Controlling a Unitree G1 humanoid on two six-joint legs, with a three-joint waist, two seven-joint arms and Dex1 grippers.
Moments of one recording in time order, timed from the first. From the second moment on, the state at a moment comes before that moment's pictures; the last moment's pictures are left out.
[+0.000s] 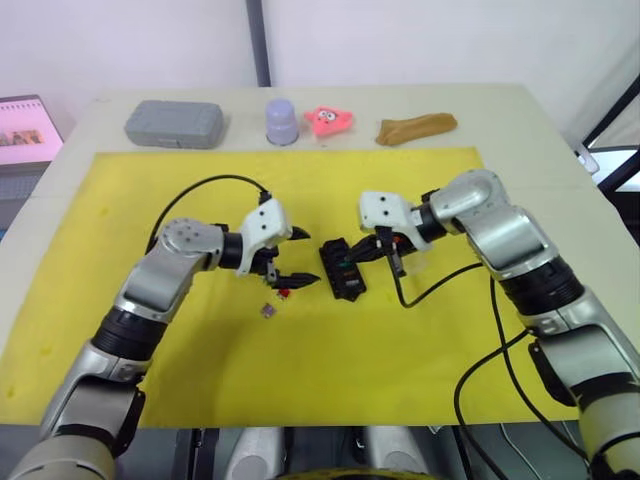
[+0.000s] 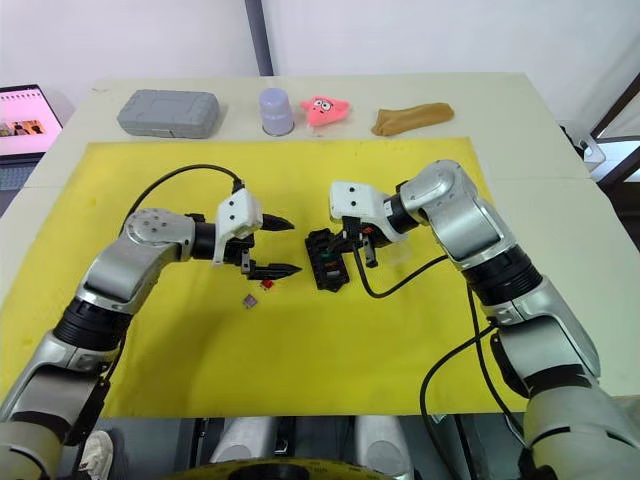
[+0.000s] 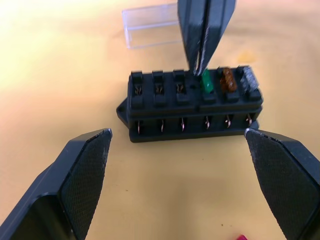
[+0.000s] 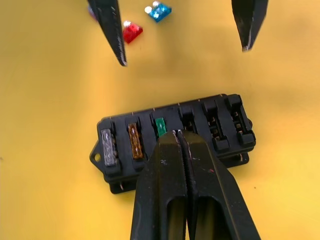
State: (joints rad) left arm -0.58 0.63 -0.20 -0.08 -0.31 0.48 -1.14; right arm -0.87 -0.65 0.37 0.01 0.11 0.58 1.38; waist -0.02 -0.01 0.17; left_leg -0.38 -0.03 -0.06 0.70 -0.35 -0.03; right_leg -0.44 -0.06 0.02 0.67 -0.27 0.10
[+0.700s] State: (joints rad) left arm -0.17 1.09 0.17 -0.11 -0.44 0.52 -1.29; right arm -0.50 -1.12 -0.05 0.04 0.28 0.39 1.47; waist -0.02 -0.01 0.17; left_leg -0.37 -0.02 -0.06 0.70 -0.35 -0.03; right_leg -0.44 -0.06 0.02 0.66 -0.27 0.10
